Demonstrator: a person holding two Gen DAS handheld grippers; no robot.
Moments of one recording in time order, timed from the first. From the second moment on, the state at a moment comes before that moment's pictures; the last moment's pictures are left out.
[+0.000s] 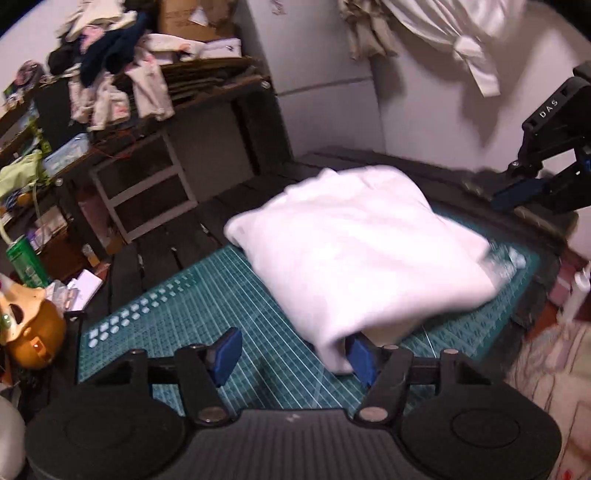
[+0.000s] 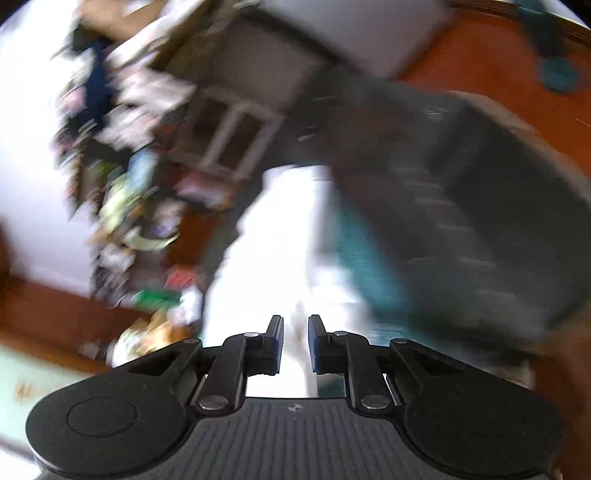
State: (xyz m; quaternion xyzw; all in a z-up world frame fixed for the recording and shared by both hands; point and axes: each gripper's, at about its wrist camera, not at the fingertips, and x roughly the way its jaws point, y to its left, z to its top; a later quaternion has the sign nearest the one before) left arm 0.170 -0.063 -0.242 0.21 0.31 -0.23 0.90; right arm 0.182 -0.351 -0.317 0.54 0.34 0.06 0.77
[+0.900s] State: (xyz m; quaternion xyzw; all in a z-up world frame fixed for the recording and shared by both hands) left arm 0.174 -0.078 -0.243 0.20 0.31 -0.26 0.89; right arm 0.406 -0.280 -0.176 0.25 0.37 0.18 0.88
